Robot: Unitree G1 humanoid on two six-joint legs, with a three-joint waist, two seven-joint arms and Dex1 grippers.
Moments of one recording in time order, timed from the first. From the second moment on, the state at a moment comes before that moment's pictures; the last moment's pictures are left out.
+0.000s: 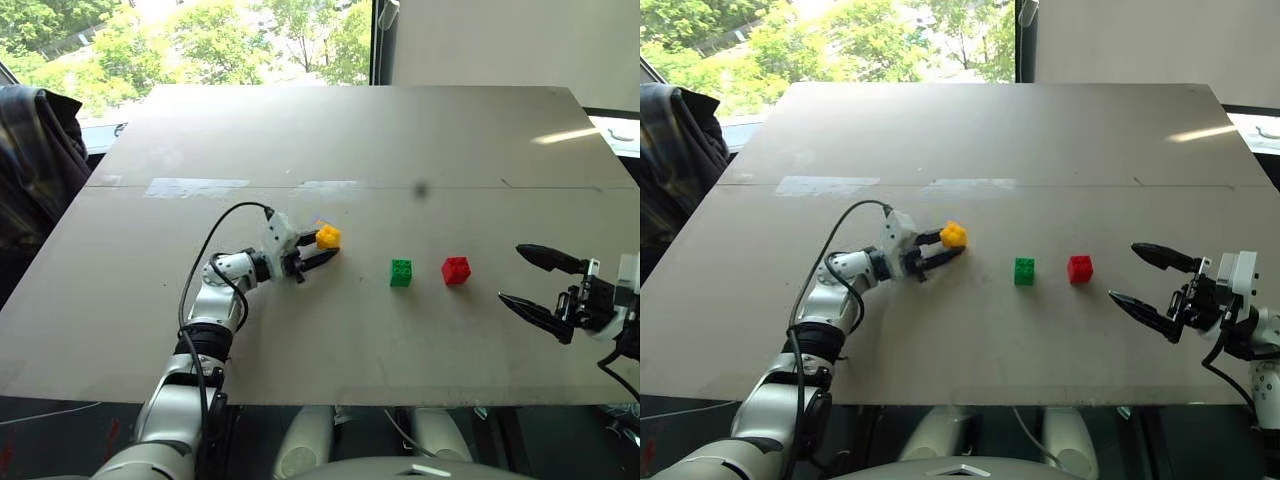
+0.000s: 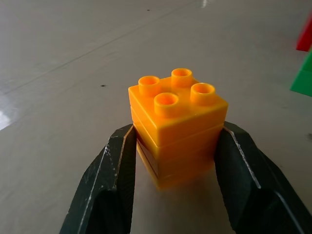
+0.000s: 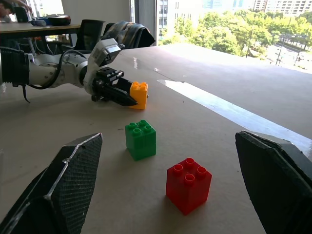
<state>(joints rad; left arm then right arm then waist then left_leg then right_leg) -0.57 0.39 -0.05 0.69 -0.20 -0.23 -1.18 0.07 -0.66 -0.36 -0.09 0.69 0.03 1.26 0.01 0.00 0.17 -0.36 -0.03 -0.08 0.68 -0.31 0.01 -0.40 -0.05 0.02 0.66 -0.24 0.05</state>
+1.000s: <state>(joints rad) -0.84 0.34 -0.18 1.15 -0.18 -0.55 -1.61 0.17 -0.64 -0.38 -0.14 0.69 -0.01 1.24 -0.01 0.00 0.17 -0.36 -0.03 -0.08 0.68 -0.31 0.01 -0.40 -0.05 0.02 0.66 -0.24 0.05</state>
